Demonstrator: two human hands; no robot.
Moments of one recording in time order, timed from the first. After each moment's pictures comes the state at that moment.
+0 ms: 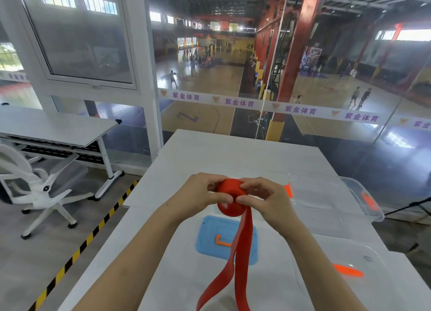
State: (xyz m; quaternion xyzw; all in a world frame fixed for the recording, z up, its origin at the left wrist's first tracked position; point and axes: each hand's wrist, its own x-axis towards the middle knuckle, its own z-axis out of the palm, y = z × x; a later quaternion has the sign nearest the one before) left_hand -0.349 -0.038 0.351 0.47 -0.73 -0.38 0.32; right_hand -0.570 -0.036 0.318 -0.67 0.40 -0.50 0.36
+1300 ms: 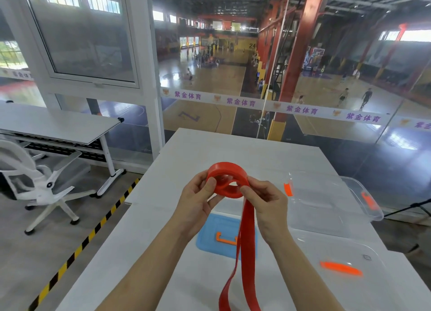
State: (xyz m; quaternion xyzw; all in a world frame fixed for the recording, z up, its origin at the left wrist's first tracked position) left_hand -0.364 -0.008 0.317 0.33 -0.40 -0.62 0.59; right_hand -0.540 -0.012 0.306 -0.49 0.43 -0.65 0.38
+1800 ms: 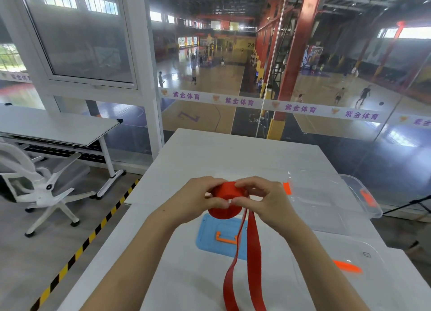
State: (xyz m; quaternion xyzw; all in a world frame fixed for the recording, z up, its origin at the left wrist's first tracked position) left_hand -0.347 -0.018 0.348 0.49 -0.77 -0.32 0.27; right_hand -0.571 -0.017 0.327 -0.75 0.41 -0.45 0.27
